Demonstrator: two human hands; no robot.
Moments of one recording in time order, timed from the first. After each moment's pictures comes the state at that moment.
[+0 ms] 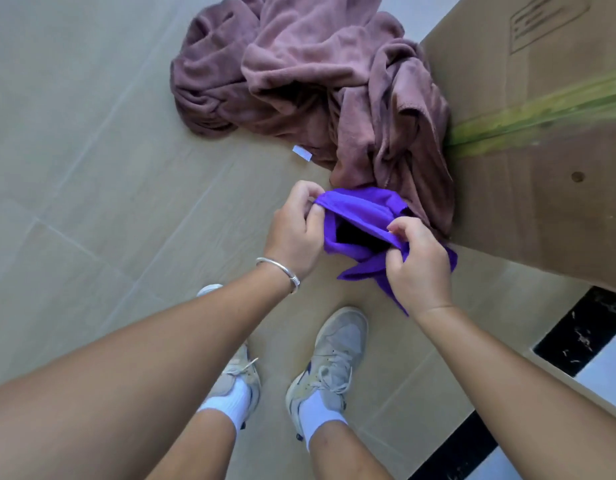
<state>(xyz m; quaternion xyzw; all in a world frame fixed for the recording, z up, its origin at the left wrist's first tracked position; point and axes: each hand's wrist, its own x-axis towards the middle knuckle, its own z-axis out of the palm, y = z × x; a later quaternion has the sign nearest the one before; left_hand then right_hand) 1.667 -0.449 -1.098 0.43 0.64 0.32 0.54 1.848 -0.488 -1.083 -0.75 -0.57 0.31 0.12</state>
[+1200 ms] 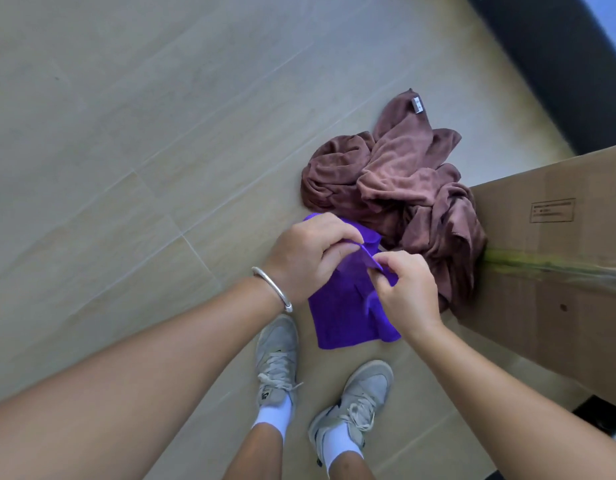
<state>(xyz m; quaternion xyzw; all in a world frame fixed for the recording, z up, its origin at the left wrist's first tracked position) 1.503 -0.401 -0.928 0.67 0.55 0.36 0.36 1.700 -0.408 -0.963 -0.64 -0.69 0.32 0.08</state>
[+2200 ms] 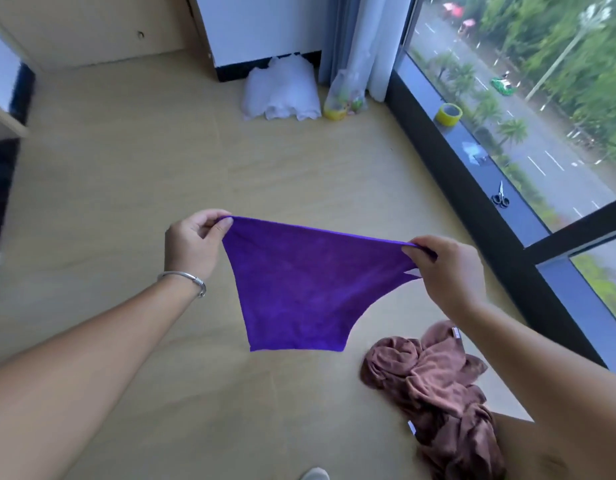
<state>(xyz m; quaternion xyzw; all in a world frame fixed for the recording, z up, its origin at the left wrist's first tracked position) 1.143 -0.351 -0.619 0.27 0.79 0.53 0.14 1.455 -0.166 -0.624 -0.48 -0.81 0.25 0.22</state>
